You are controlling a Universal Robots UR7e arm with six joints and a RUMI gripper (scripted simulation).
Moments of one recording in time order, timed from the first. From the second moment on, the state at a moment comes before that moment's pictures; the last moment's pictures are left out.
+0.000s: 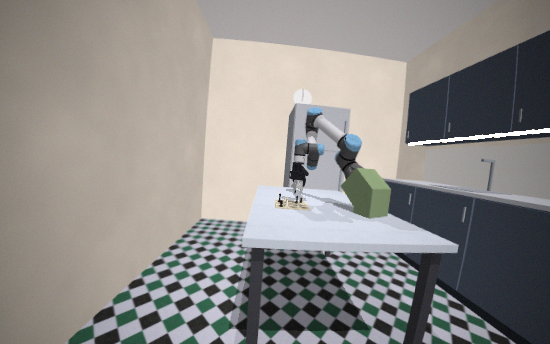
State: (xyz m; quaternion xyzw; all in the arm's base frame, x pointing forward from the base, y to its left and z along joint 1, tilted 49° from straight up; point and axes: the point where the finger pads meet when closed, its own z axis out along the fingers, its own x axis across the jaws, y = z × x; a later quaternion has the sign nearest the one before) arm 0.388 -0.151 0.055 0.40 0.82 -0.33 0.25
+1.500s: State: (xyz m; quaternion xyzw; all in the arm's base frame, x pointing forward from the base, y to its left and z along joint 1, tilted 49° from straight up) arm 0.394 -0.180 0.029 0.40 0.82 -0.33 0.25
